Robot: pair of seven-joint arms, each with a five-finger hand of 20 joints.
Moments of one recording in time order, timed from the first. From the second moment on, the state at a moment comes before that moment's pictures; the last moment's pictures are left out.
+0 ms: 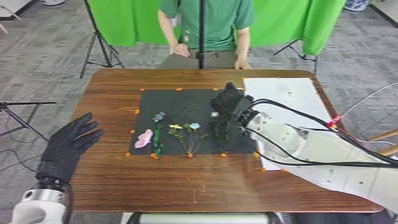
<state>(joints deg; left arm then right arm) 134.2 -52.6 -99.9 -123.5 38.3 16.2 14.9 -40.3 -47.9 6.0 -81.7 -135.2 23.6 11.4</state>
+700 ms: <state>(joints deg) 134.1 -52.6 -99.6 -123.4 38.3 16.2 14.9 -40.7 -48.7 6.9 -79.1 -134.6 24.7 12.3</state>
